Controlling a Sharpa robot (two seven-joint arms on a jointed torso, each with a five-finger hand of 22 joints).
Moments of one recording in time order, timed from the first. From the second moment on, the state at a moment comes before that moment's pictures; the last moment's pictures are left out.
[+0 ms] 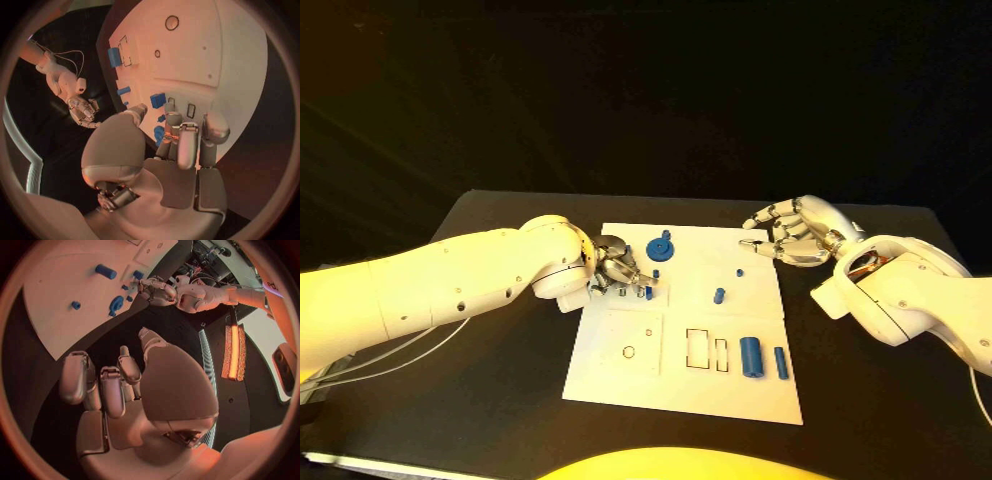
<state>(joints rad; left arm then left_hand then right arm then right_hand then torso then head) 1.14 -0.79 0.01 1.47 -0.90 0.04 -0.49 1.08 -0.12 0.27 0.30 0.19 0.77 0.12 0.81 0.49 1.05 0.04 1.22 0.84 1.46 -0.01 1.48 1.31 0.12 1.21 0.10 1.38 1.06 1.23 -0.88 -0.09 1.62 -0.92 -0.46 -0.03 1.38 -0.18 0.17 0.29 0.27 0.87 0.16 0.24 0.43 1.28 0.08 1.26 1.22 1.47 0.00 1.52 1.31 0.06 1.40 0.11 1.23 1.31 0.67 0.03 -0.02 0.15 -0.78</state>
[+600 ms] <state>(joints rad) 1.14 -0.77 0.01 1.45 -0.92 0.08 -0.50 1.08 -0.12 0.27 0.30 0.19 0.77 0.12 0.81 0.49 1.05 0.04 1.22 0.84 1.46 -0.01 1.49 1.31 0.11 1.22 0.10 1.39 1.08 1.23 -0.88 -0.09 1.62 -0.92 -0.46 -0.03 1.38 -0.17 0.17 0.29 0.27 0.87 0.16 0.24 0.43 1.28 0.08 1.26 1.22 1.47 0.00 1.52 1.31 0.06 1.40 0.11 1.23 1.31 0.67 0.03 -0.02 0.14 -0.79</state>
